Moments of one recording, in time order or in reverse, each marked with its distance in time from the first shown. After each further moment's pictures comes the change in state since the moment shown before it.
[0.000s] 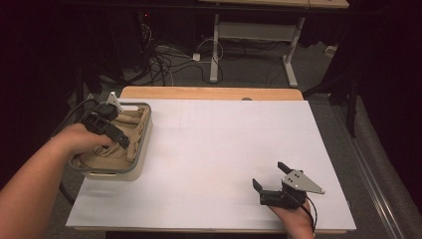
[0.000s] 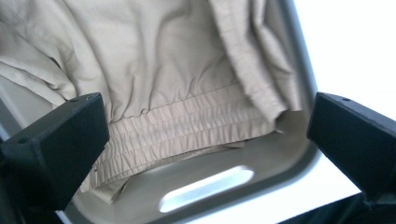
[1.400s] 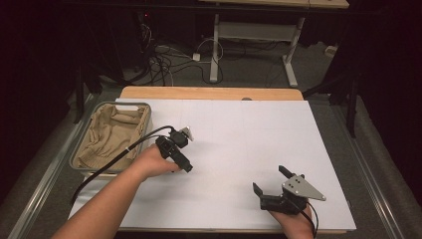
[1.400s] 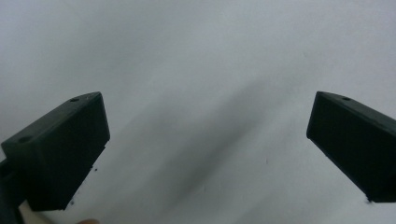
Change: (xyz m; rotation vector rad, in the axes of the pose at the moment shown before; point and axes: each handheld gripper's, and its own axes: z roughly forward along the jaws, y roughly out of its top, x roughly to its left) left arm -0.148 0.051 0.114 -0.092 -0.068 0.332; right arm 0.008 -0.004 -0.009 -0.003 -0.014 -0.015
